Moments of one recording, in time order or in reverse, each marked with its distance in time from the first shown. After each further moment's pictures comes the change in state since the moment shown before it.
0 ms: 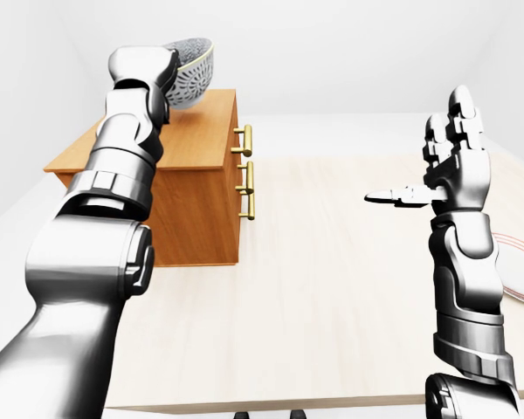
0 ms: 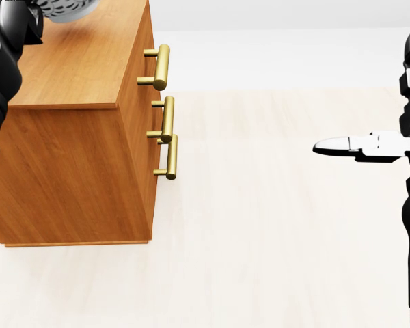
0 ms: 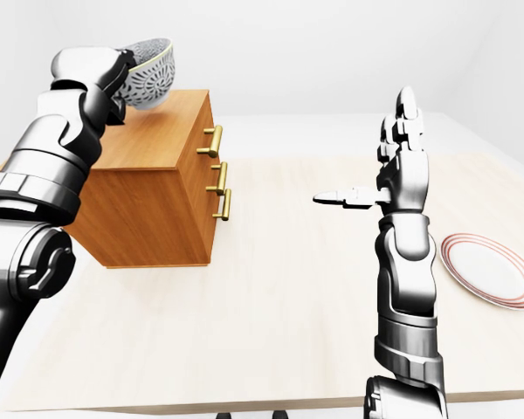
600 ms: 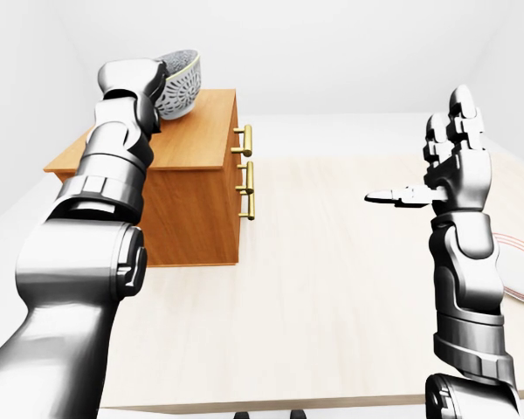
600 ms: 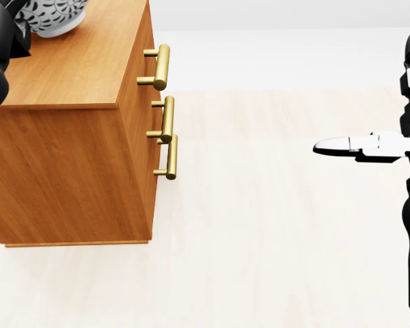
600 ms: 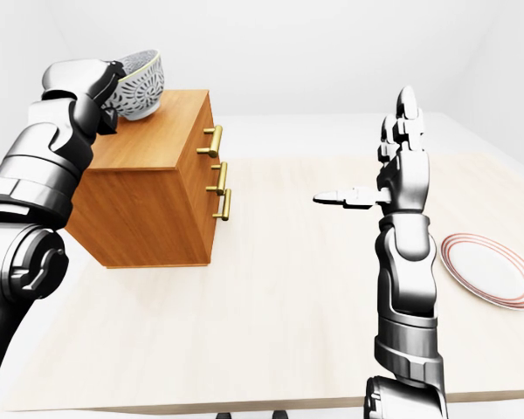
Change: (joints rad) left arm 0.023 0.037 0.018 0.034 -0.030 0.000 -0.003; right arm 0.002 0.000 -0.001 -0.005 -0.001 0.000 -0.001
